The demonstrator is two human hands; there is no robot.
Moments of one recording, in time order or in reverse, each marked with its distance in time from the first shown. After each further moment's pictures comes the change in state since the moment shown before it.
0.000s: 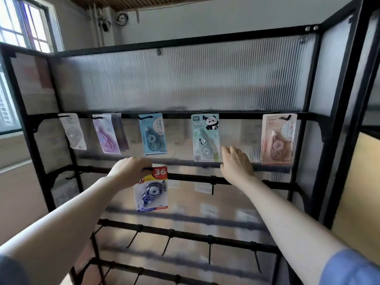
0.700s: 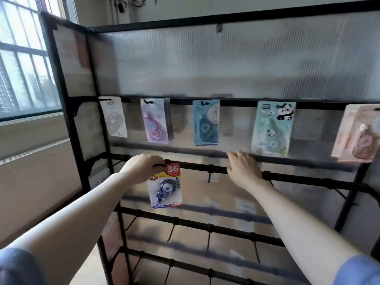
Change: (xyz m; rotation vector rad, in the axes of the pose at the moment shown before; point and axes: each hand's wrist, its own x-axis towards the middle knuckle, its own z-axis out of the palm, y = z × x) left_hand -0.025 -0.154 0.027 -0.115 -0.090 -0.019; right_hand 0.030 -0.160 0.062 -0.035 -0.152 -0.014
